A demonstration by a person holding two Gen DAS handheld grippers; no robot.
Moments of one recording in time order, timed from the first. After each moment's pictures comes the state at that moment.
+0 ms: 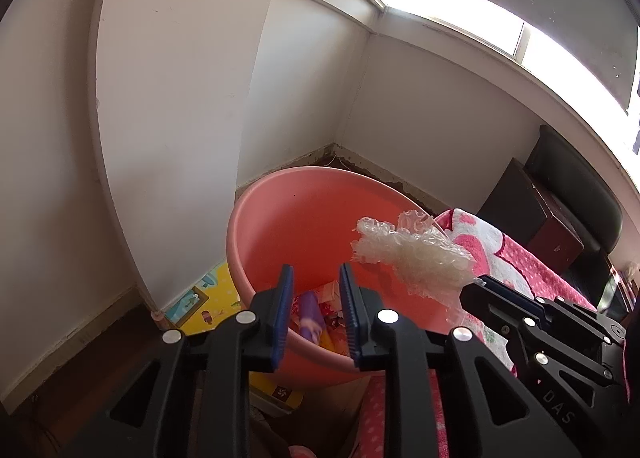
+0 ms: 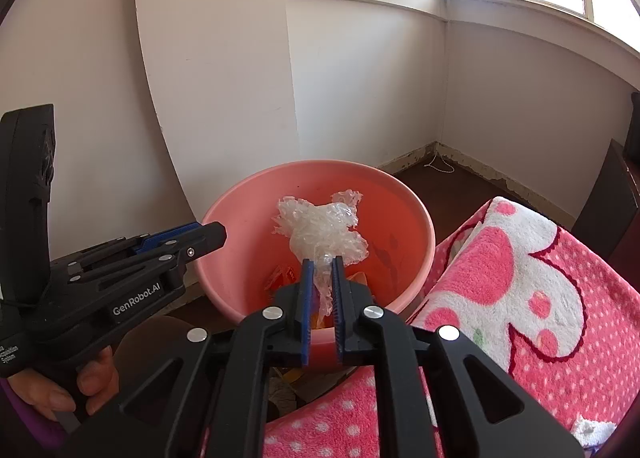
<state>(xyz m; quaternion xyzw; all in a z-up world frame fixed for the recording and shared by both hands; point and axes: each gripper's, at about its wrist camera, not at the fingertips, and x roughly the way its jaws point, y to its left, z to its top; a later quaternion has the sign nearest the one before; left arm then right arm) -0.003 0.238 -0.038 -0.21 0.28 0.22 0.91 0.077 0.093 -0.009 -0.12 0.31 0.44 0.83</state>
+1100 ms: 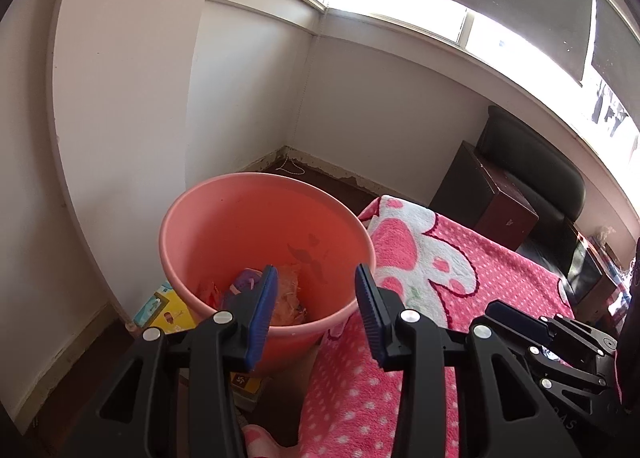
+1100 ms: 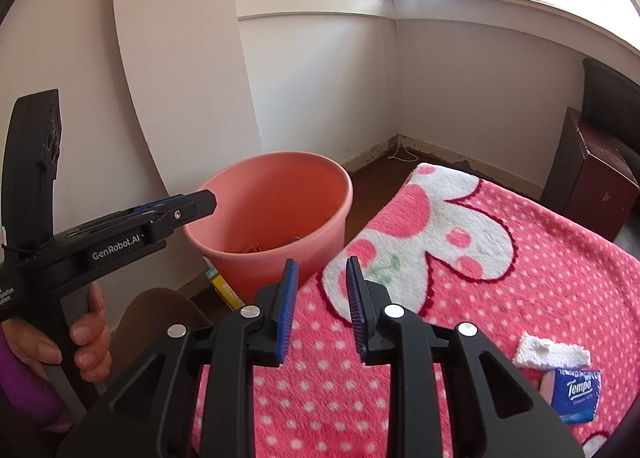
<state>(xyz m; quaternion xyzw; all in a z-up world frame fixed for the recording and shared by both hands) -0.010 0.177 -0.004 -0.17 0.28 0.13 0.94 0.056 -0.018 0.000 -0.07 0.32 0.39 0.86</state>
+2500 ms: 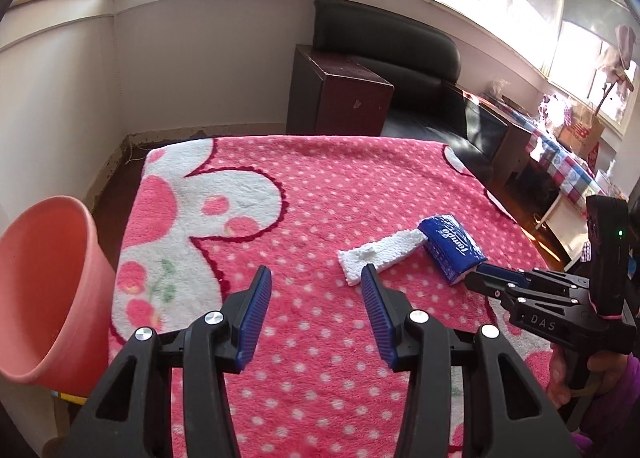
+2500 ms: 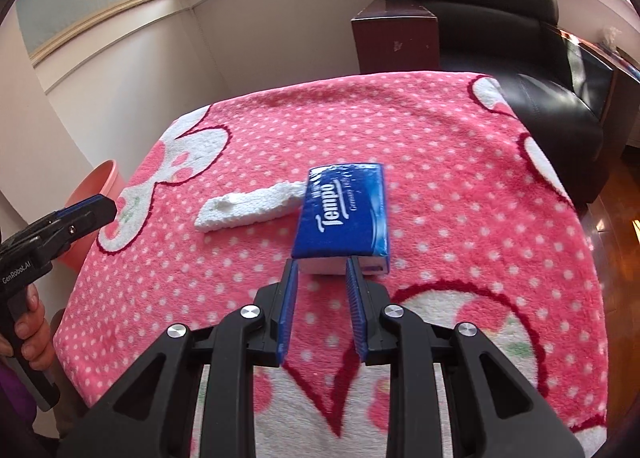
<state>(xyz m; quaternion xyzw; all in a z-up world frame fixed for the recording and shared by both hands) 0.091 -0.015 -0.029 -0.02 0.38 -0.14 0.91 0.090 -0.251 -0.071 0.07 0.43 0.13 0.89</state>
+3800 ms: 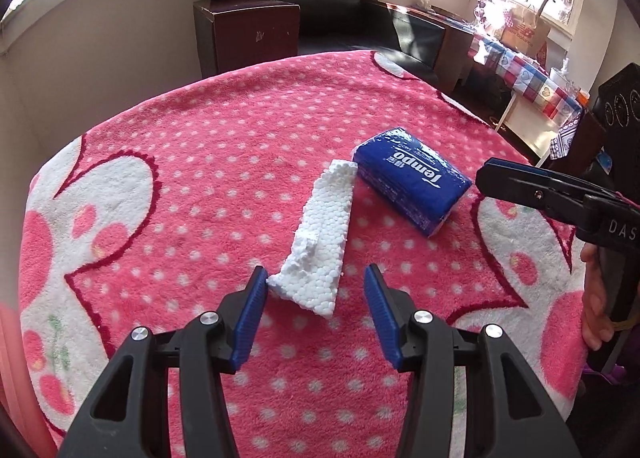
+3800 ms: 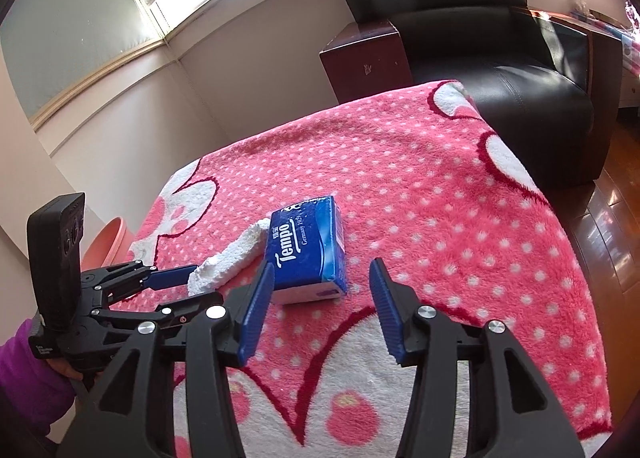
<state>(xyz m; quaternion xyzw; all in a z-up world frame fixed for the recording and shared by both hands) 0.136 -0.089 -0.086 0.09 0.45 -0.25 0.85 0.091 -0.291 -0.069 0.15 0.39 0.14 0.90</state>
